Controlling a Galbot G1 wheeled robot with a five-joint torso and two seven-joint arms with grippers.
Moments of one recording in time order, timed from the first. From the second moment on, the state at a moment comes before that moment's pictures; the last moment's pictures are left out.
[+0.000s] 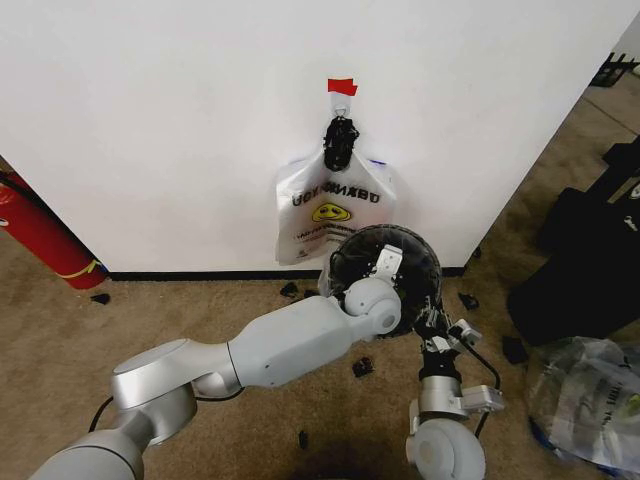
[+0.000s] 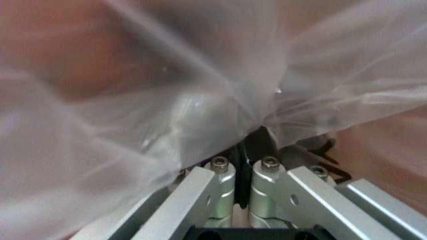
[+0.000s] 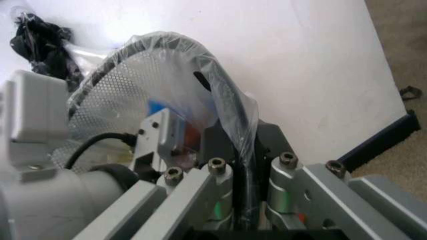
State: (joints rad) left arm 0.20 -1.43 0.73 -1.39 -1.12 0.48 -0.80; right arm -1.51 1.61 0.41 2.01 0.52 0.26 0.08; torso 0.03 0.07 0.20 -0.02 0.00
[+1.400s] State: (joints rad) left arm 0.14 -1.34 0.78 -1.63 -1.38 0.61 -0.89; right arm -1.48 1.58 0.44 1.98 0.45 0.30 0.04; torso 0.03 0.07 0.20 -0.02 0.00
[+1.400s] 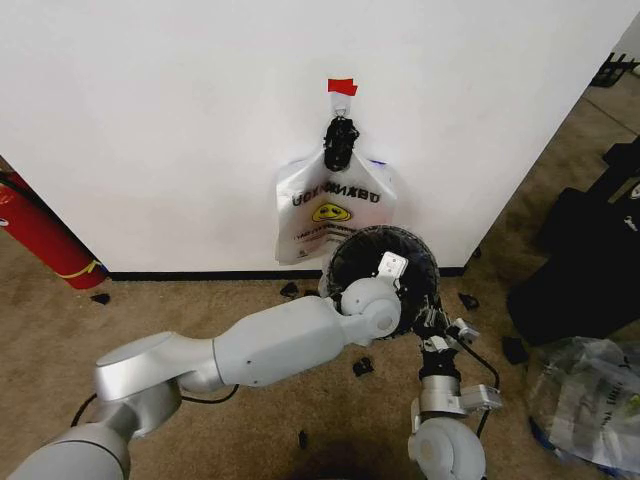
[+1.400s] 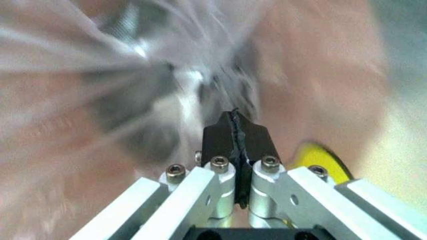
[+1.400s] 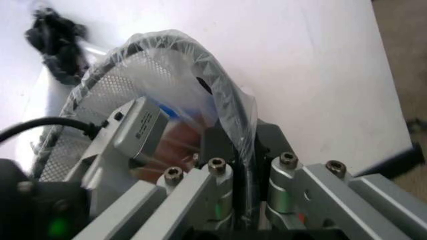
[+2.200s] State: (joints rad) left arm 0.13 -1.31 0.74 -1.69 -1.48 0.66 -0.98; right arm -1.40 1.43 0.53 1.87 0.46 0.43 -0.19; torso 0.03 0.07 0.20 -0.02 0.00
